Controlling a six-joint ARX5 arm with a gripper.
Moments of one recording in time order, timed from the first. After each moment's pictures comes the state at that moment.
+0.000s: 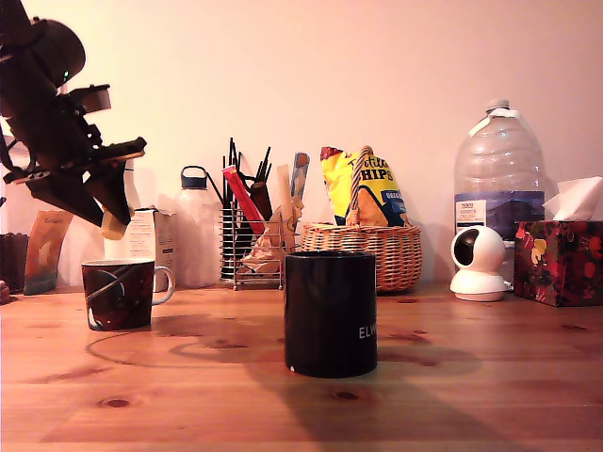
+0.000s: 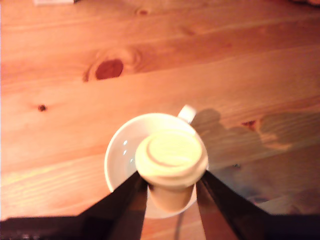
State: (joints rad) arm -0.11 1.80 1.37 -0.43 0.18 0.00
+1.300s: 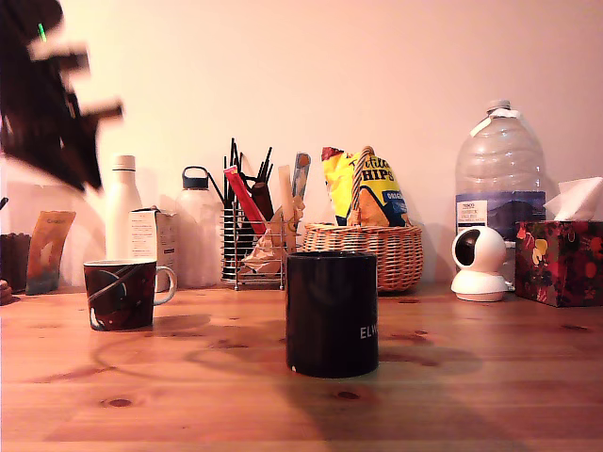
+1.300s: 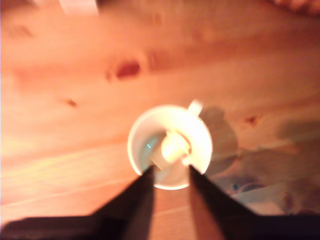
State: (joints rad) arm -0.09 1.64 1.37 -0.53 0.16 0.01
